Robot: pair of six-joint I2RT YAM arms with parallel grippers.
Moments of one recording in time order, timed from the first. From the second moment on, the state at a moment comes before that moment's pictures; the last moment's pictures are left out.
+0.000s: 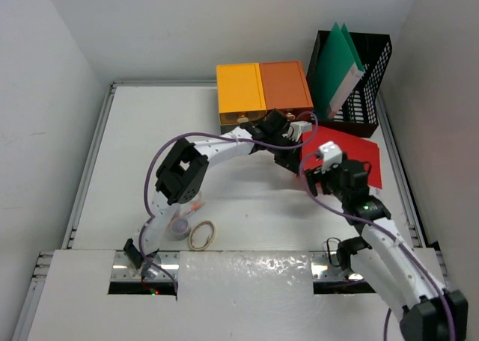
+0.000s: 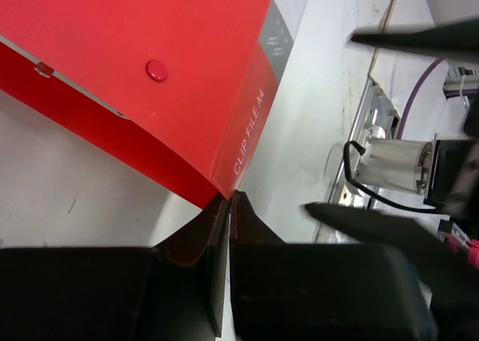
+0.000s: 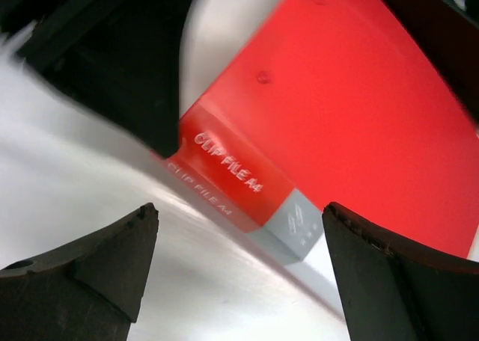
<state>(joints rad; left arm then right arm) -0.79 2.27 1.84 -0.39 0.71 -0.30 0.22 0.70 0.39 -0.21 -0.06 -0.22</state>
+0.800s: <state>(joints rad) -0.78 2.31 1.92 -0.46 0.65 -0.21 0.52 1.02 0.04 0.67 0.52 -1.03</state>
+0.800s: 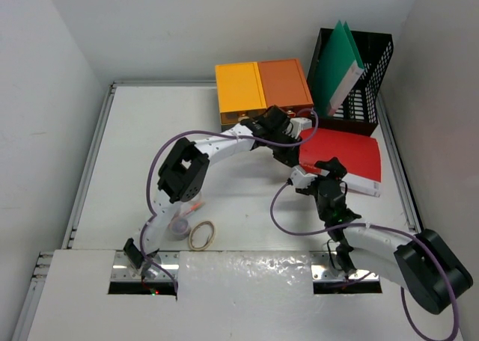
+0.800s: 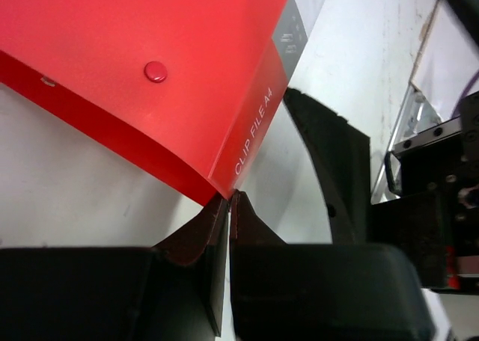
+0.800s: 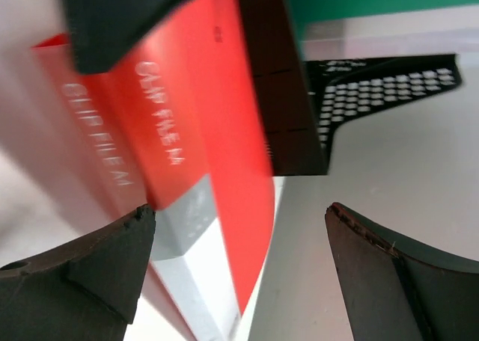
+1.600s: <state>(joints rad) -0.77 2.31 1.93 -0.49 0.64 -0.19 0.44 1.01 0.04 0.83 0.46 -1.05</state>
